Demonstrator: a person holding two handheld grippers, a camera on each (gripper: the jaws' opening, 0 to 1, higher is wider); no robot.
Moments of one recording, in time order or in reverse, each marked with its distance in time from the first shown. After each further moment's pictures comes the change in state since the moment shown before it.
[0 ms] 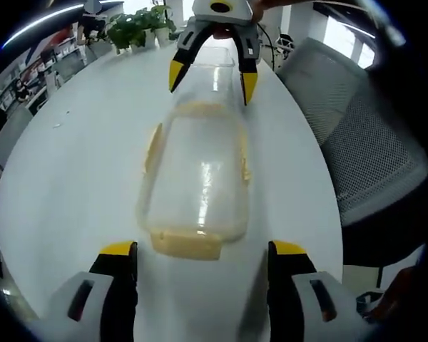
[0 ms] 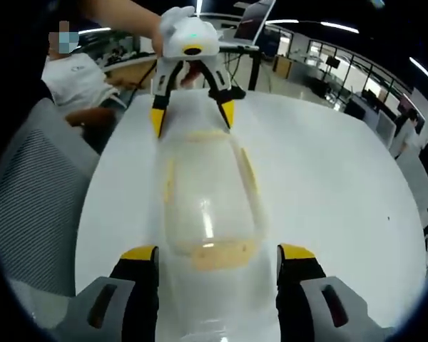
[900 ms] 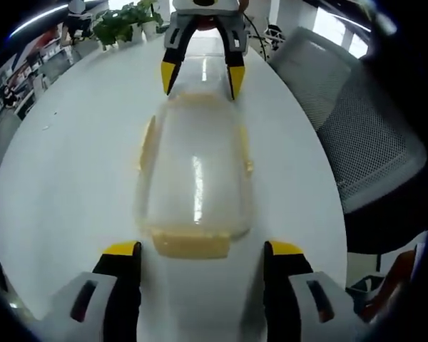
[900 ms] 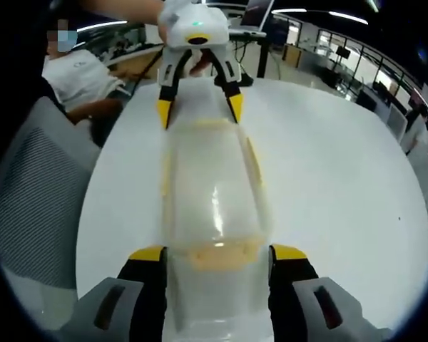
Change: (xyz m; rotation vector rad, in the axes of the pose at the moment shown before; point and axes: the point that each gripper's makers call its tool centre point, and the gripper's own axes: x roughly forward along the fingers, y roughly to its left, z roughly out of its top) left arm 0.008 0.007 -0.005 0.063 0.051 -0.050; right arm 0.011 -0.001 -0.005 0.007 0.078 0.066
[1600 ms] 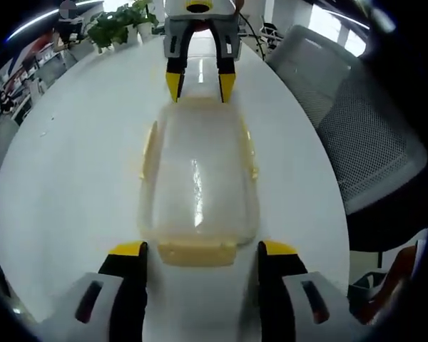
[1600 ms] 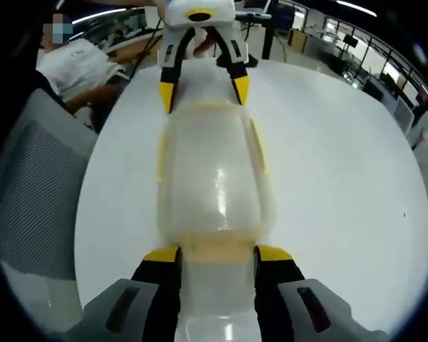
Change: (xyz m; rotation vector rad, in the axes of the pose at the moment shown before) left arm 0.002 0.005 0.009 0.020 -0.004 -0.006; right arm 0.007 0.000 -0.014 -0.005 0.109 0.030
